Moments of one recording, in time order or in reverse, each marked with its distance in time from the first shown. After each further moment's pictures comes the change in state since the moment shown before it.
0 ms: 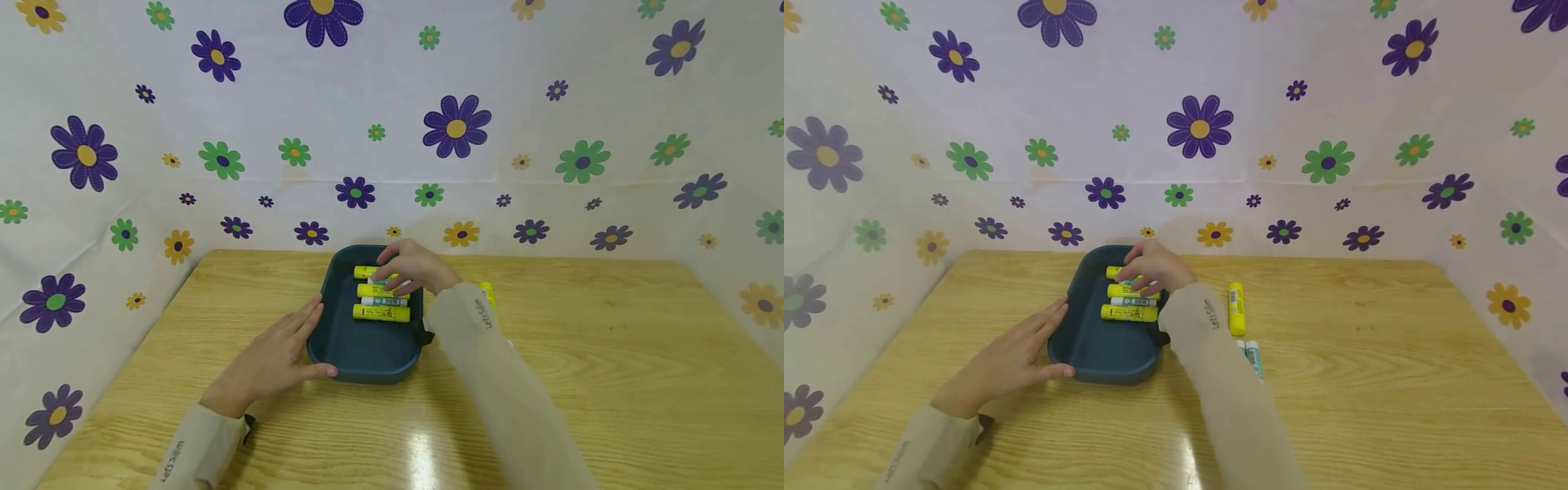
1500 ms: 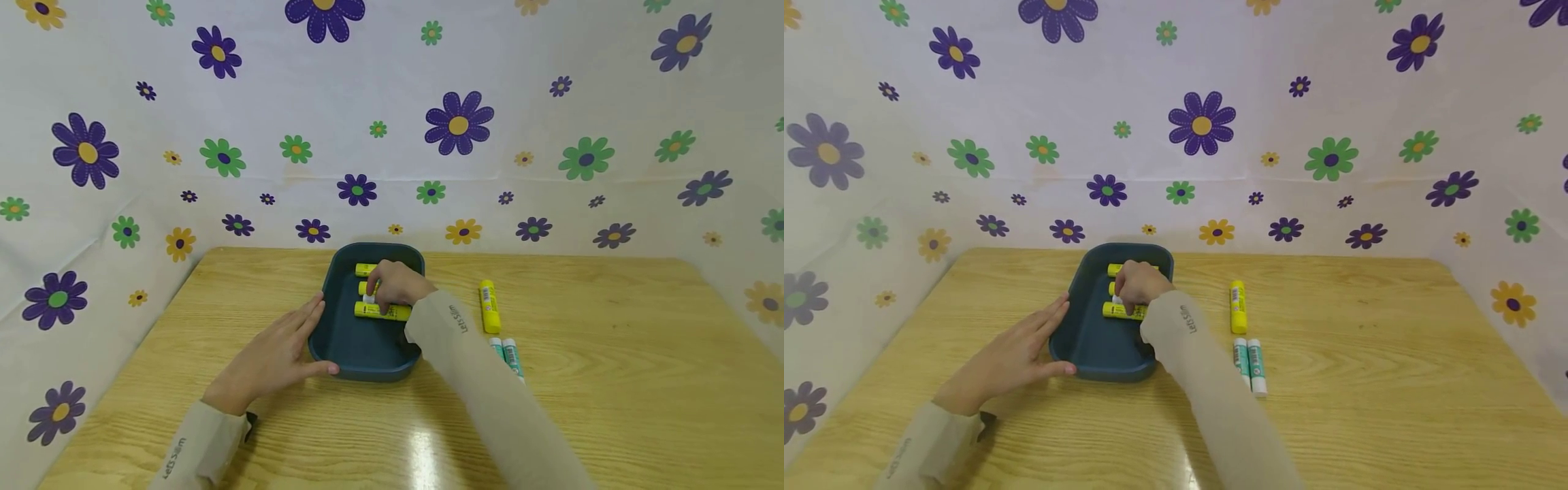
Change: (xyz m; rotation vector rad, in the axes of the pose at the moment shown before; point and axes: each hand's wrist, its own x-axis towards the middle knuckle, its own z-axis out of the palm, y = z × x) left_hand 0.000 -0.003 0.001 0.005 0.004 0.012; right_hand 0.015 0.012 0.035 -0.588 -0.023 -0.044
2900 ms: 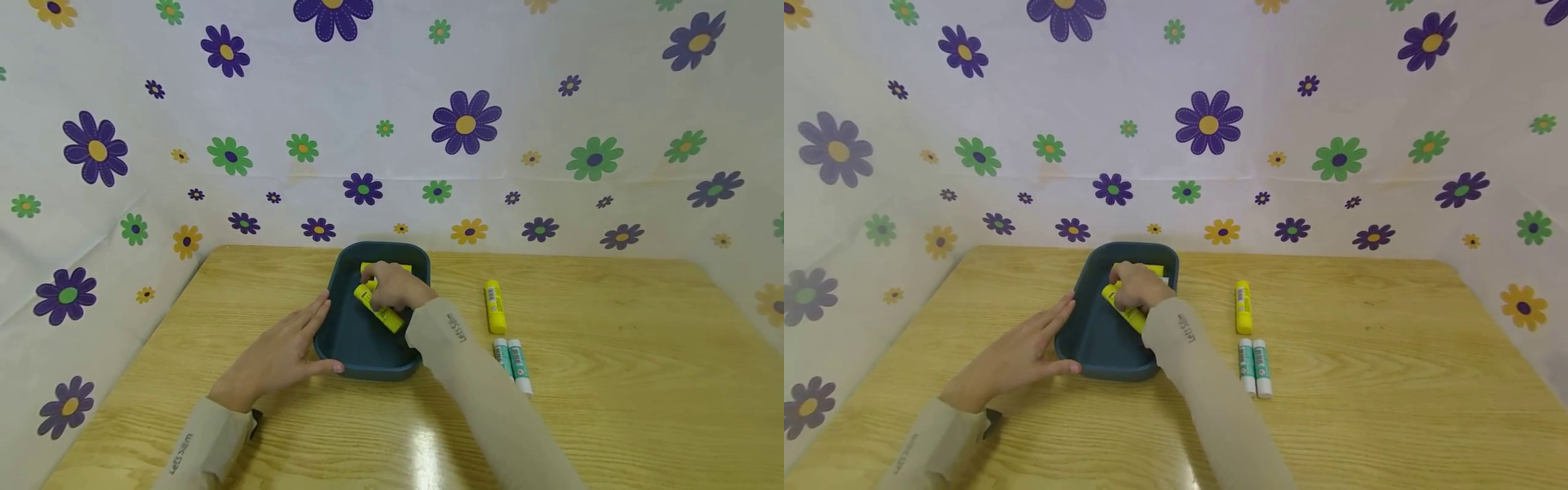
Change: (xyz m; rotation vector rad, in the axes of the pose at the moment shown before) left_hand -0.001 0.001 -0.003 -0.009 -0.022 -0.010; right_hand -0.002 -0.010 0.009 0.044 -0.013 -0.046
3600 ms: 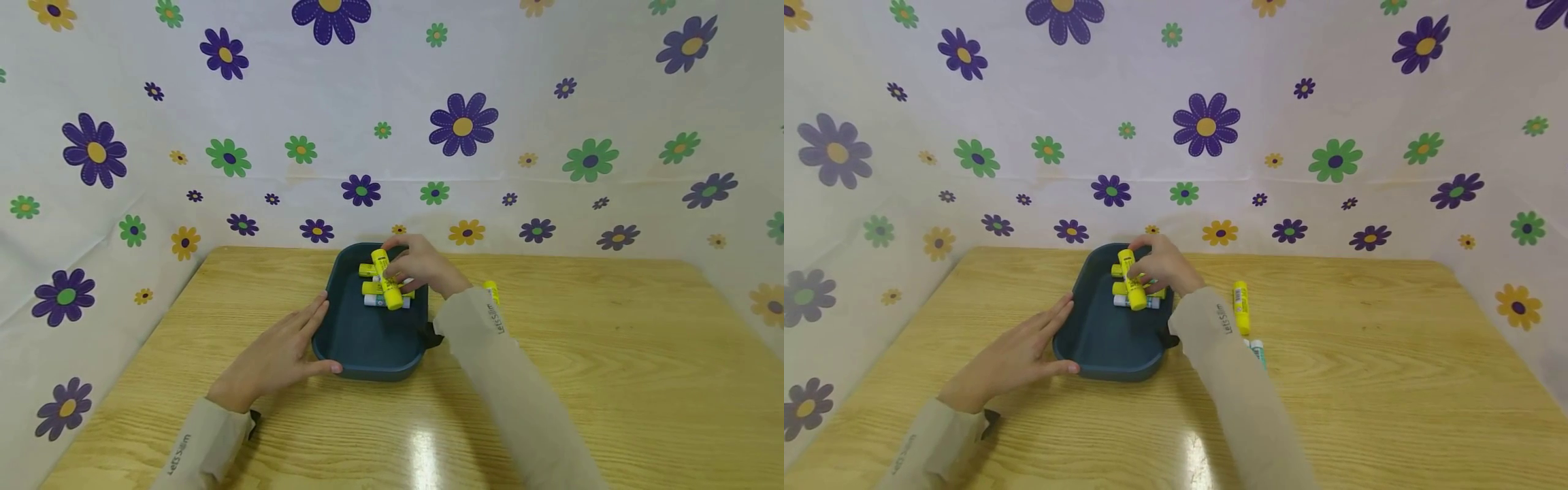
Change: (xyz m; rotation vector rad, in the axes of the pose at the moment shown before) left_hand 0.001 0.000 0.001 -0.003 0.000 -0.014; right_hand -0.016 0.019 -0.042 0.525 0.143 0.009
